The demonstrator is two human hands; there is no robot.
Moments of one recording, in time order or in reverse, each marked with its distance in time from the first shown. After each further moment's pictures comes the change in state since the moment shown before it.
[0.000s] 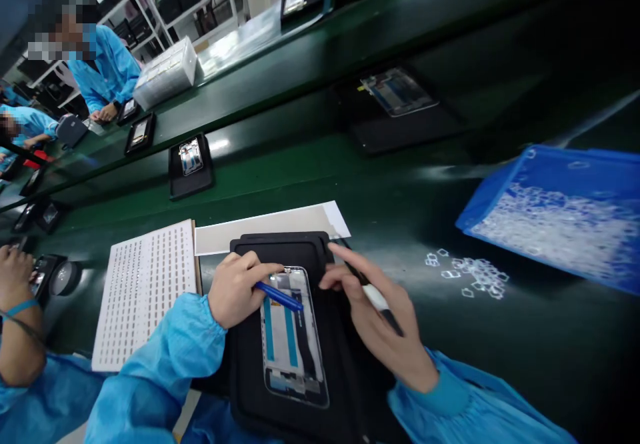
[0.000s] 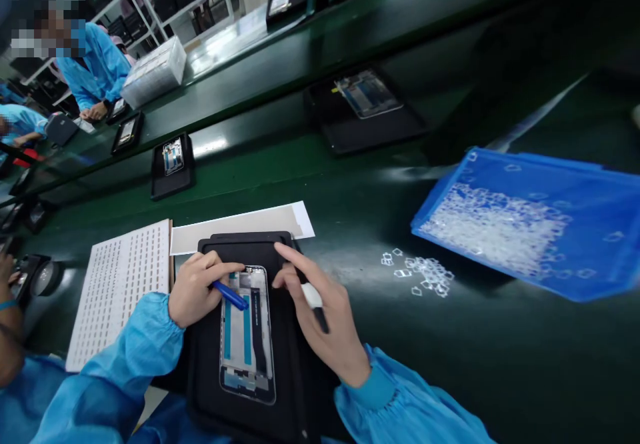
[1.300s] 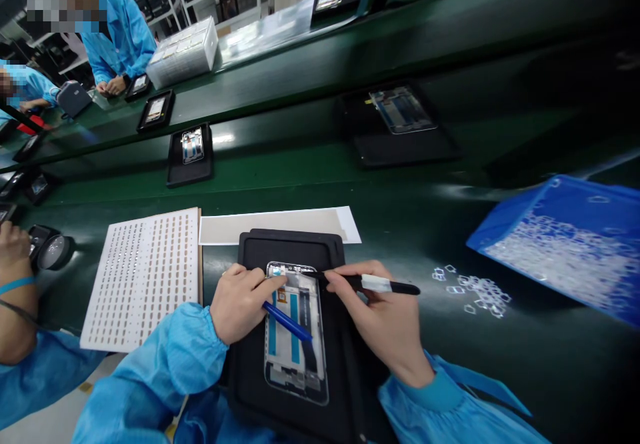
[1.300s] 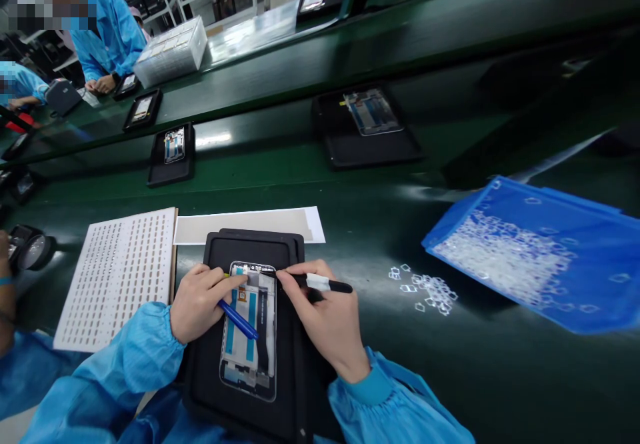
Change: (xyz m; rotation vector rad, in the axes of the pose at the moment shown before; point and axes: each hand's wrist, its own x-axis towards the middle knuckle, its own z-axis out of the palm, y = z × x) left_hand -0.033 0.006 0.024 0.072 0.149 0.055; right_hand 0.003 0.003 0.008 -0.097 0.025 0.116
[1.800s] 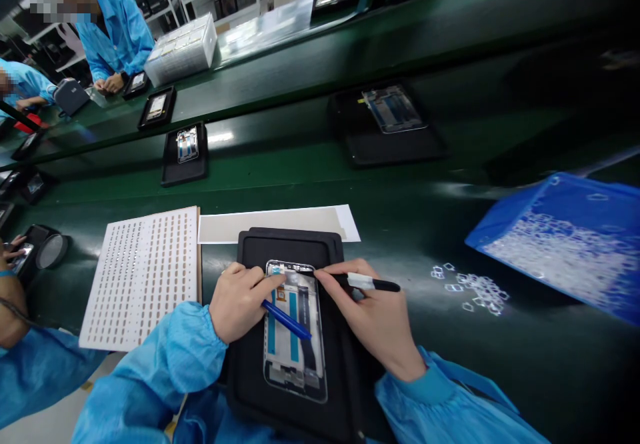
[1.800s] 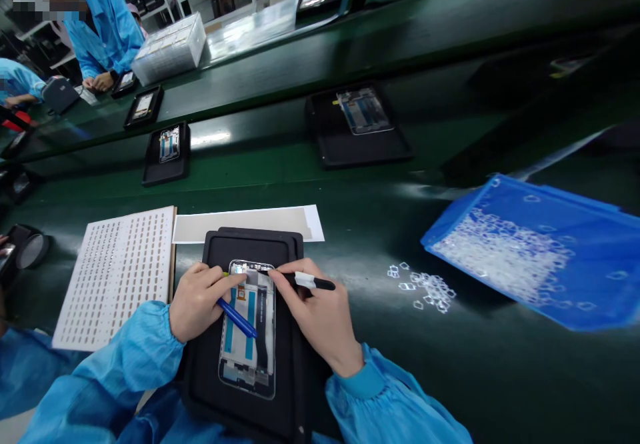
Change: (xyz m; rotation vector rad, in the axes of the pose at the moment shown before) left_hand 0.002 0.000 -0.001 -0.018 0.012 0.010; right_hand 0.004 -0.004 0.003 -0.086 -0.044 -0.095
